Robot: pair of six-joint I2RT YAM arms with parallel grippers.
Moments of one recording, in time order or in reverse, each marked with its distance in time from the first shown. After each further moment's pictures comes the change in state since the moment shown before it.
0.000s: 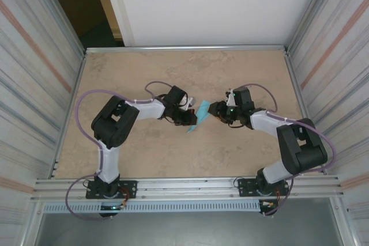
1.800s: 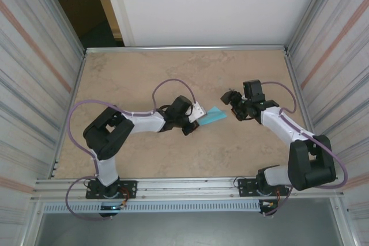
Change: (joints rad) left arm -0.146 -0.151 -0.156 0.164 -0.349 0.761; right arm -0.089 -0.173 0.118 -0.381 0.283 0.188
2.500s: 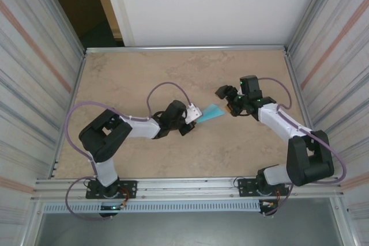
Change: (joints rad) left arm -0.001 -0.042 -0.172 0.293 -0.121 0.054; right arm 0.023 0.035 0.056 0.057 -0.062 0.060
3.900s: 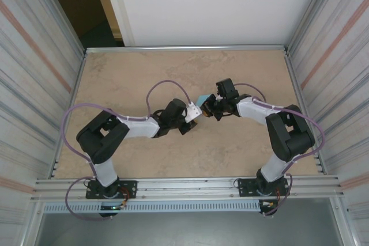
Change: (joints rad) left arm 0.002 -0.029 0.014 -0.048 -0.011 0.003; right arm 0.185 0.299 0.094 0.076 -0.145 0.151
